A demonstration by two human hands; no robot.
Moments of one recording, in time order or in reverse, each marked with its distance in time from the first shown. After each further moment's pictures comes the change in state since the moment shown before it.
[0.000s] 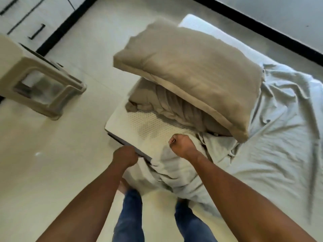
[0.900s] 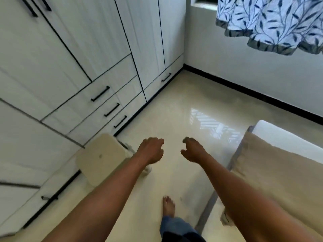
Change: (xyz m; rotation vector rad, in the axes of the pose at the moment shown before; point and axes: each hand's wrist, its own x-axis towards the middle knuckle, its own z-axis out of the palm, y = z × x) left_hand 0.098 -0.403 -0.542 0.109 0.487 0.297; right_hand 0.216 -0.646 -0.129 -0.182 0.157 -0.234
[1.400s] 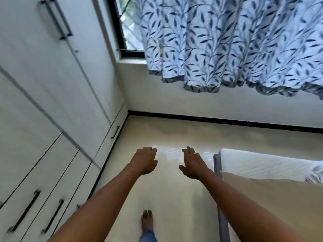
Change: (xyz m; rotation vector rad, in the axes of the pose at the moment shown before) left_hand 0.326 0.021 -0.193 0.230 0.115 0.456; right_hand 0.163 0.045 -0.200 -0.045 0.340 0.301
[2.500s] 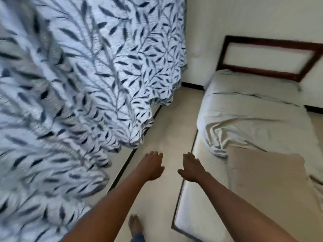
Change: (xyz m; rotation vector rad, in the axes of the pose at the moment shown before) left_hand 0.635 0.458 -0.197 0.435 -0.083 1.353; right_hand 0.226 0.446 -0.219 0.471 0.287 1.255
